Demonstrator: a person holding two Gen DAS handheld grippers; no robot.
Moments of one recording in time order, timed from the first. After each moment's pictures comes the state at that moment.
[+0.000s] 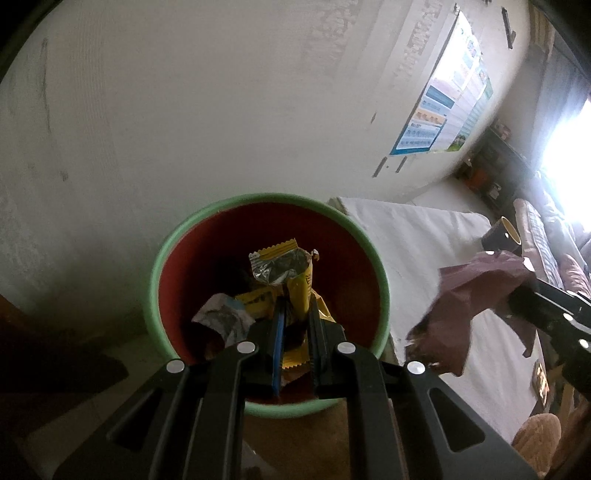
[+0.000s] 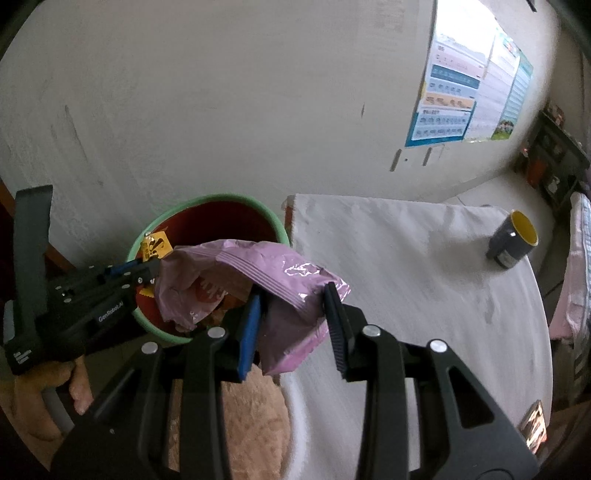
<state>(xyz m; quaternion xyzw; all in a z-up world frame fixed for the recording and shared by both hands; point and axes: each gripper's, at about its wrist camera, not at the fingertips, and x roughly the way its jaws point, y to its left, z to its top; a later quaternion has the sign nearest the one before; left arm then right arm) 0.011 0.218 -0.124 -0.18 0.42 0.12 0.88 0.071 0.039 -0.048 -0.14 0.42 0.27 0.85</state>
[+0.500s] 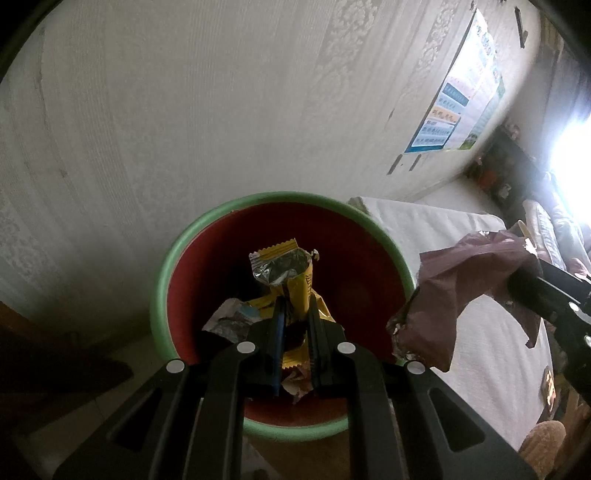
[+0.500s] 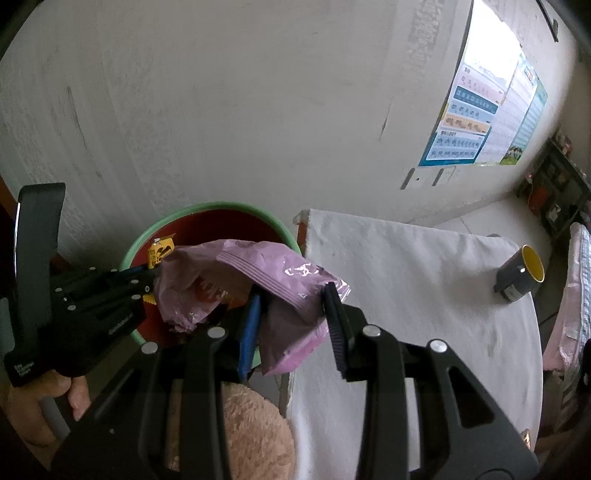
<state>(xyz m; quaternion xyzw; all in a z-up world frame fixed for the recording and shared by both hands) 0.025 0.233 -0.139 -0.18 0.43 0.13 0.87 0.076 0.077 -0.055 -0.18 0.40 0.27 0.85</state>
